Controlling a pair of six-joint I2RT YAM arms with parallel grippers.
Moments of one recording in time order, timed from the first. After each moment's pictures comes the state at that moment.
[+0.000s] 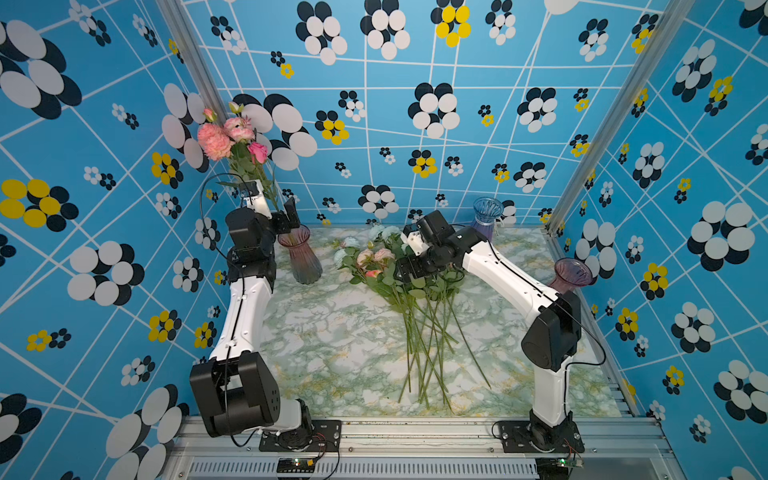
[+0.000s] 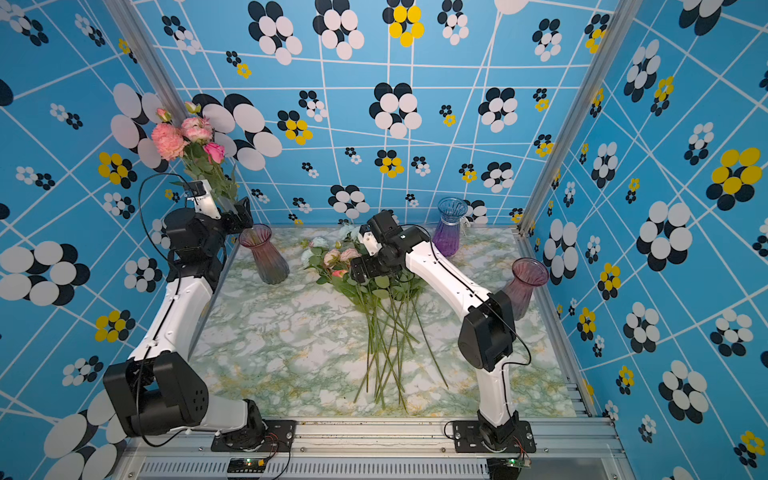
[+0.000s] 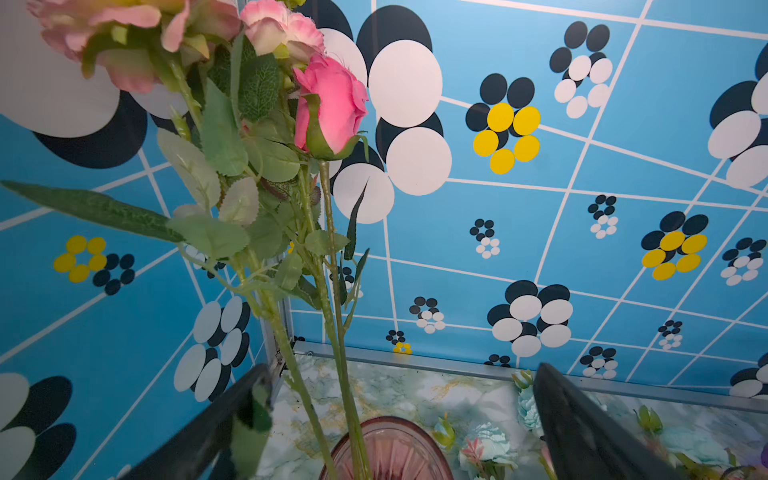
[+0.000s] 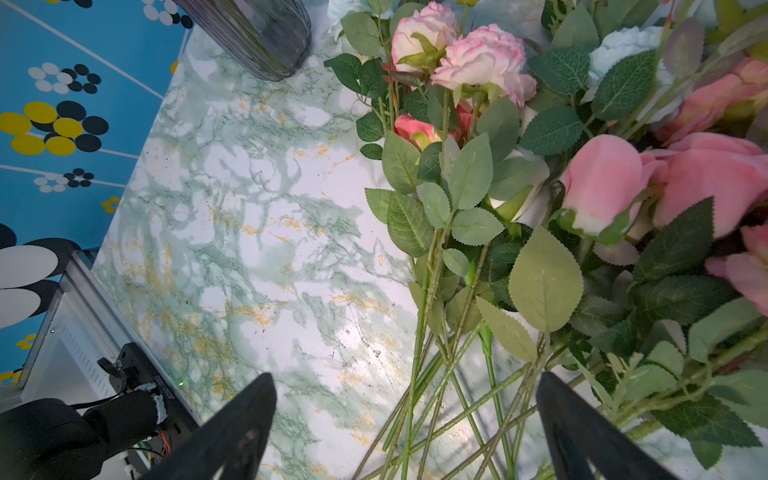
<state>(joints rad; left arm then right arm) 0.22 1.42 1.24 0.17 0.19 -0.10 0.64 1.99 1.95 -0.96 -0.22 0.17</state>
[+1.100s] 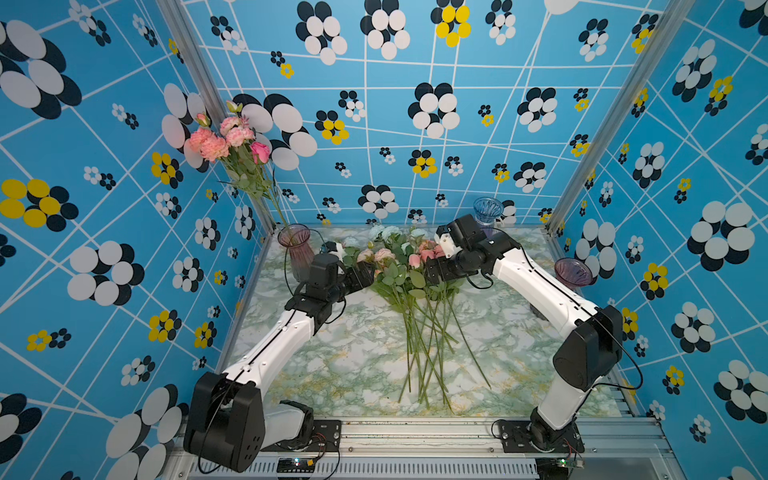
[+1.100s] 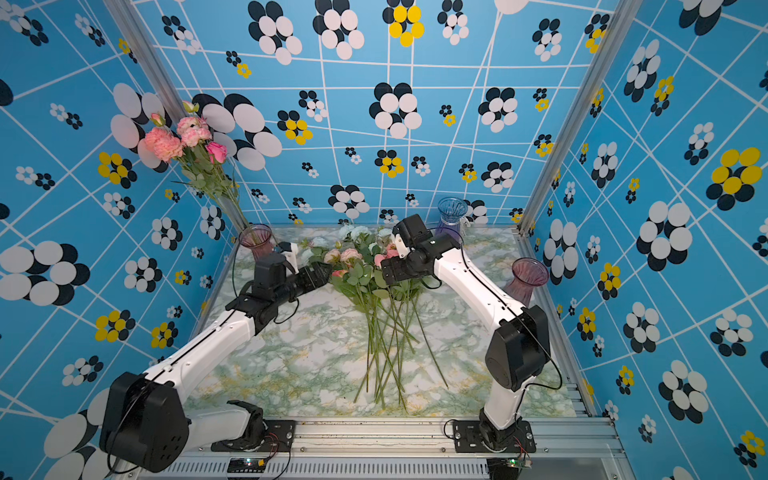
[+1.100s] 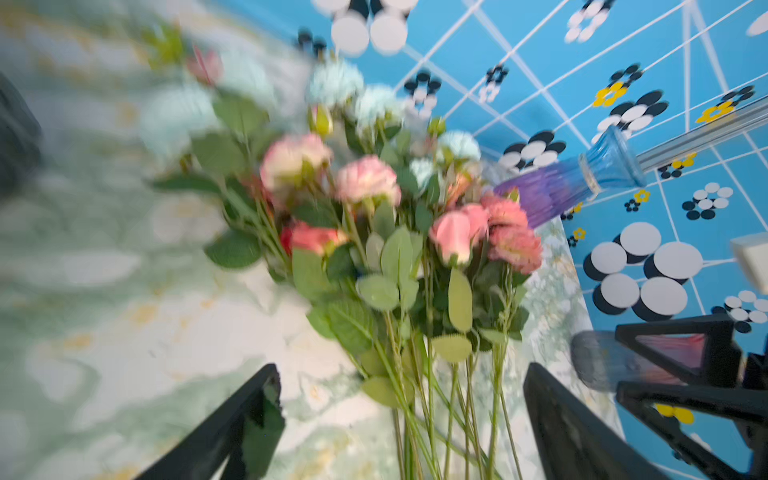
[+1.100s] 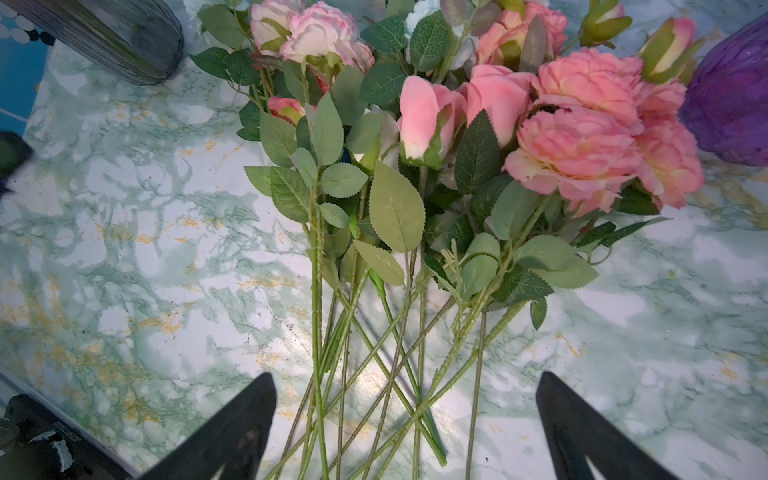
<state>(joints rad) -0.32 1.32 0.82 -0.07 0.24 -0.73 0.53 1.75 1.67 -0.94 -0.06 0.17</state>
